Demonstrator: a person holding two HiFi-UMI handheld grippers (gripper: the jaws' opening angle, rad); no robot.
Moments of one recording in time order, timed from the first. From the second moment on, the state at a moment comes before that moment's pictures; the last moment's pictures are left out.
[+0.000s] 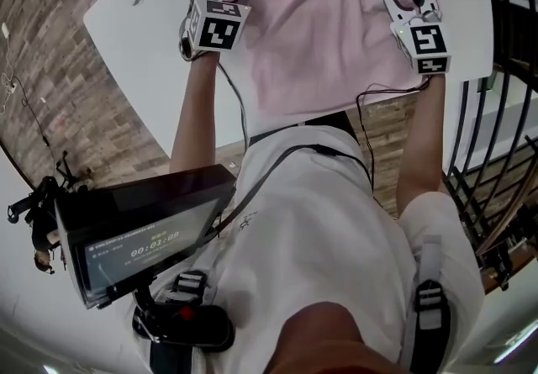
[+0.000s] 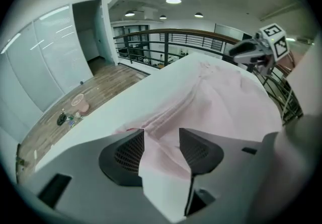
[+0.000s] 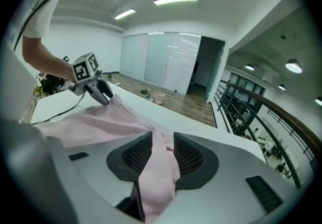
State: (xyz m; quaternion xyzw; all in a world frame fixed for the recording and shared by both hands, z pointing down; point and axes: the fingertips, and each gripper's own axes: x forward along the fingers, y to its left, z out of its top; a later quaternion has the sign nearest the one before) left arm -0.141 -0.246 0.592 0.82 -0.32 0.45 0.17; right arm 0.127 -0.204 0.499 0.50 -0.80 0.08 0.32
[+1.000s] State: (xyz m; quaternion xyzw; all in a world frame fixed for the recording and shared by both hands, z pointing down) left arm -0.132 -0.258 0.610 0.81 -0.33 0.43 0.21; right arm 0.006 -0.040 0.583 0.34 -0.83 0.20 0.40
